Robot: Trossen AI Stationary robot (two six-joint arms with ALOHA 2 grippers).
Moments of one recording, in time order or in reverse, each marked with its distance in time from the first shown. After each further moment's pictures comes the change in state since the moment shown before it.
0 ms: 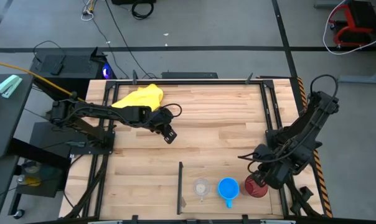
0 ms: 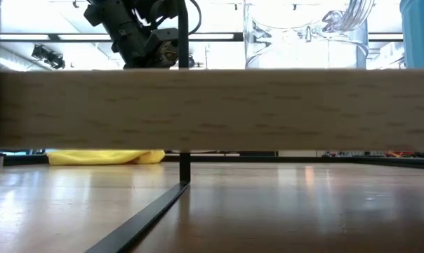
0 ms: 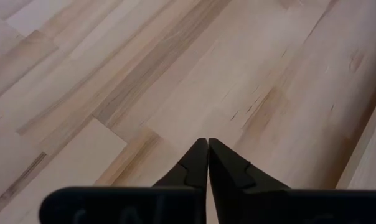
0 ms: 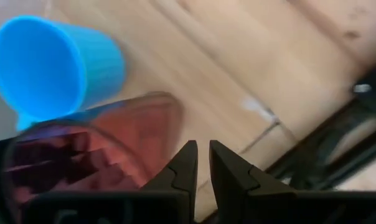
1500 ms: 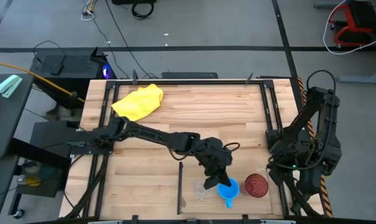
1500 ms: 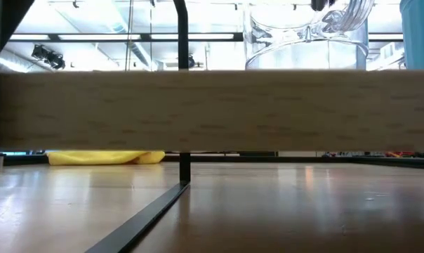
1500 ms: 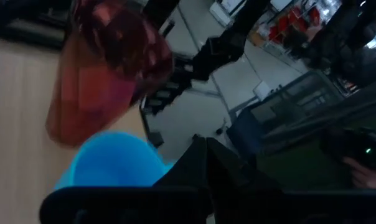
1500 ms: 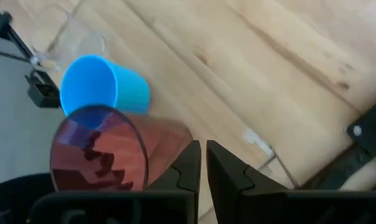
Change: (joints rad) left arm -0.292 0.728 0.992 0.316 0.595 0.131; right arm 0.313 -0.095 0.000 -0.125 0.352 0.259
